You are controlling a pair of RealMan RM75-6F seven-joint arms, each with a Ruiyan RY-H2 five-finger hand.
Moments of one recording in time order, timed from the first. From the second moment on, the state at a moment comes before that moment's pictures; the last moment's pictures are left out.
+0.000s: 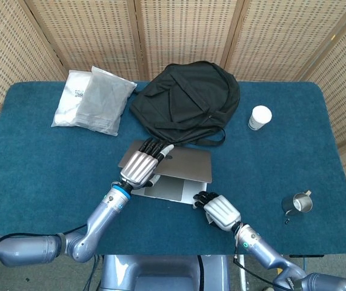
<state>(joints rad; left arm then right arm) -0.89 -1.66 -0.27 -1.60 0.98 1.00 0.64 0.53 -1.58 0.01 -1.42 -1.58 0.92 -0.12</state>
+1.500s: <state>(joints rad) -1.12 -1.65 -0.43 -1.23 0.72 0.92 0.68 0.57 -1.52 -0.06 -1.44 -1.61 0.95 -0.09</state>
